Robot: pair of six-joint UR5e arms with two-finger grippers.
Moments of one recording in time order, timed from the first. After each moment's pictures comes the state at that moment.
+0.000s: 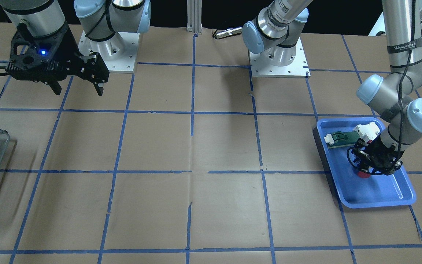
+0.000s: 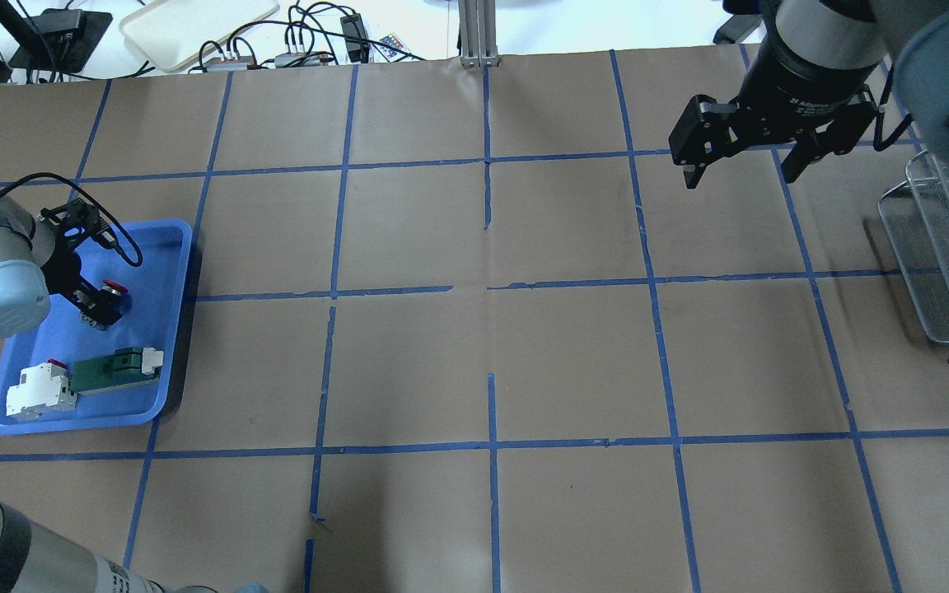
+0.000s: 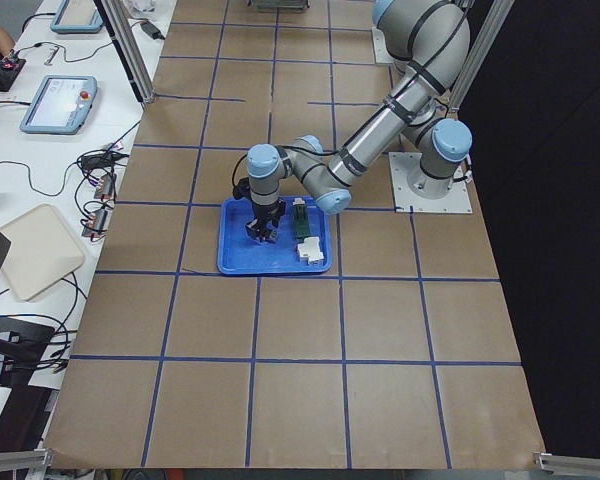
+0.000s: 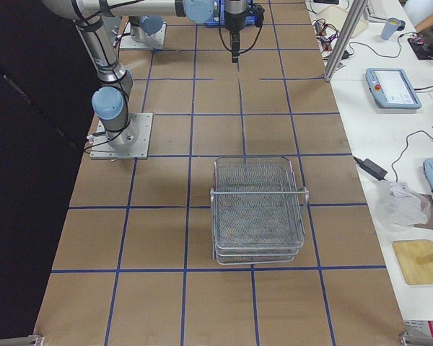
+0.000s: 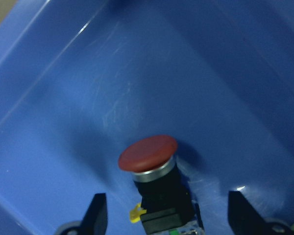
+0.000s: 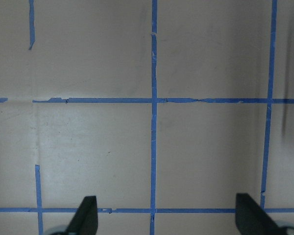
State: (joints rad) left arm -0.99 -1.99 -1.93 -0.72 1.64 1.29; right arm 1.56 -1.60 1.58 -1.61 -1.57 -0.03
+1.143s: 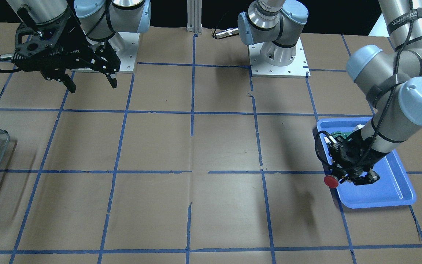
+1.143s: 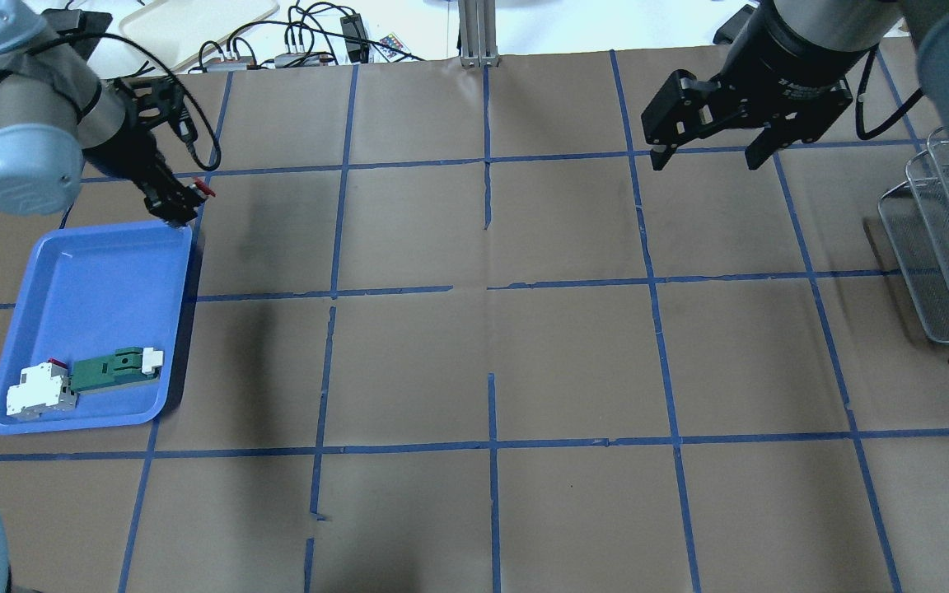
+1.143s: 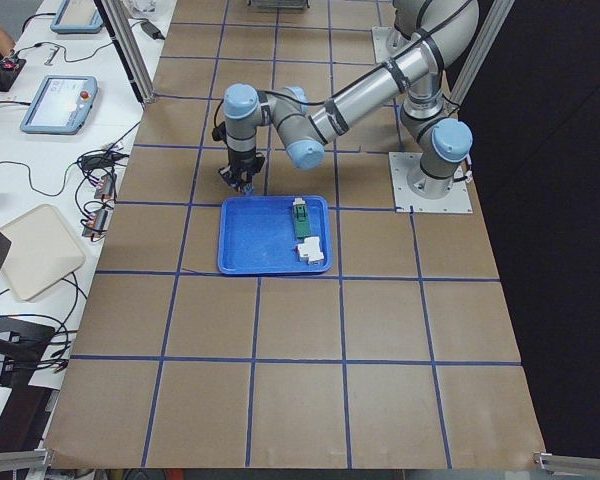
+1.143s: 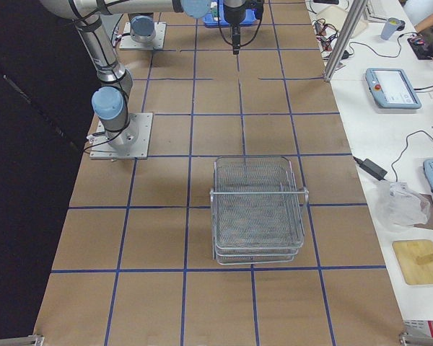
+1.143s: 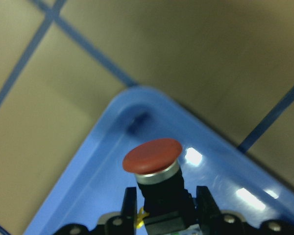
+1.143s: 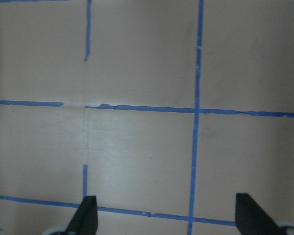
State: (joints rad) left arm -1.35 -1.86 -1.63 -1.16 1.52 1.38; right arm 1.56 -1.61 1.56 -1.61 -1.38 -0.11
